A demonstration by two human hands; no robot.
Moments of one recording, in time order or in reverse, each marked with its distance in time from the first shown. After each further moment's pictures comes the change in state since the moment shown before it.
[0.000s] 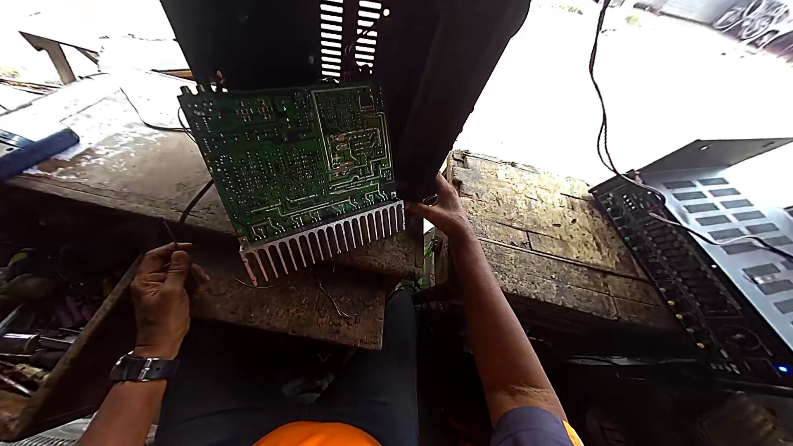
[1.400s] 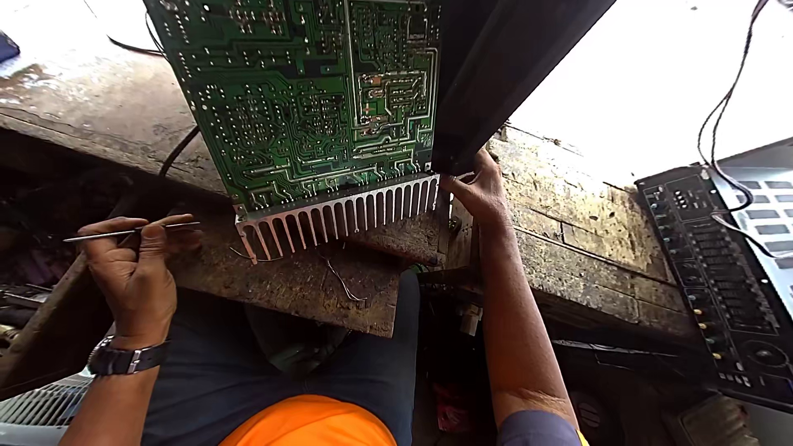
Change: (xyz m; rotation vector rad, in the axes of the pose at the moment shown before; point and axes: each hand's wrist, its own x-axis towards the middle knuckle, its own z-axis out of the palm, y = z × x) left_hand -0.013 -0.005 -0.008 -0.041 -0.007 0.164; right_hand -0.008 -0.005 0.000 -0.078 0.047 0.061
